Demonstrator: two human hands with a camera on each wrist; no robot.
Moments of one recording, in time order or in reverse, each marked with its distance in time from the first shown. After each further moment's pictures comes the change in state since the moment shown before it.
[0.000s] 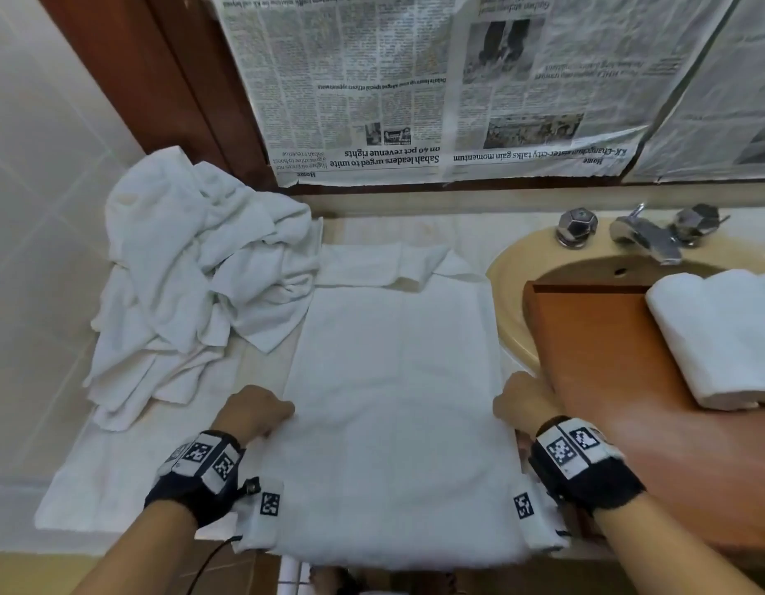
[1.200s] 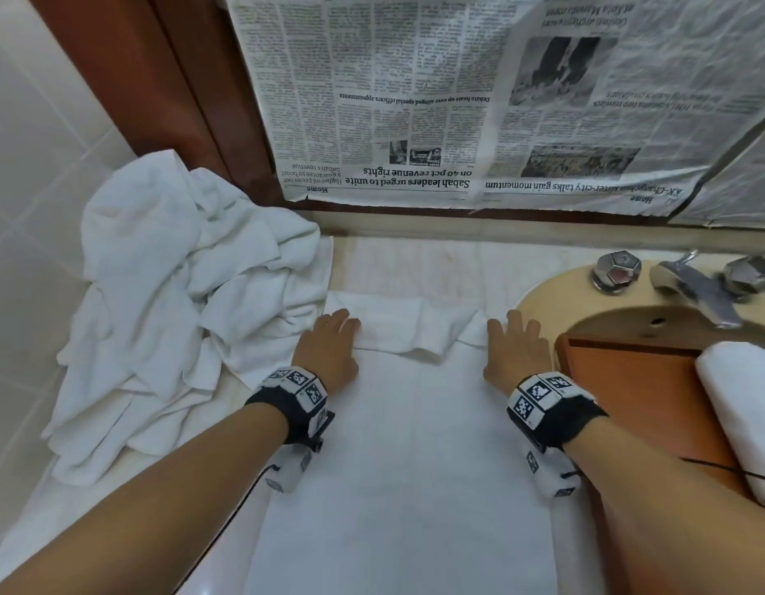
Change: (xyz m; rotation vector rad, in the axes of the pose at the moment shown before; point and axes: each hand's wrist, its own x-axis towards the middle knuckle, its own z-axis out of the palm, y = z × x) left_hand 0.111 0.124 -0.005 0.517 0.292 0.588; right_hand 0.097 -0.091 -0.047 -0.532 0.383 -0.273
